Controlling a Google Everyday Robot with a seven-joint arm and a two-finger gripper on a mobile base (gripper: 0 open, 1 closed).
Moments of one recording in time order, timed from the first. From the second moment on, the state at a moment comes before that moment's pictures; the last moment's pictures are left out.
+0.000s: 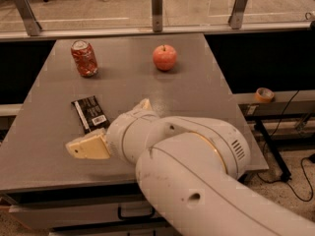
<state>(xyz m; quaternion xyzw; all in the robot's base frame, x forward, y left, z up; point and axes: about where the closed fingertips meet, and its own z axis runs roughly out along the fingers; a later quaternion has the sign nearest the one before) 0.445 0.097 0.881 -0.30 0.81 0.15 0.49</state>
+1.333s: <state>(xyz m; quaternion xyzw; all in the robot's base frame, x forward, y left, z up) 0.507 0.113 0.865 -0.31 0.79 0.18 0.49</state>
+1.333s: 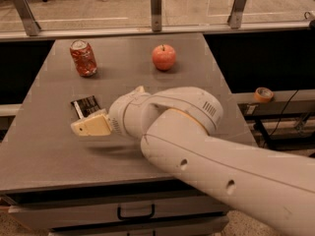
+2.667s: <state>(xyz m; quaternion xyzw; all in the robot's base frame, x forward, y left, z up) 0.539 0.201 0.822 -0.36 0.78 0.16 0.48</state>
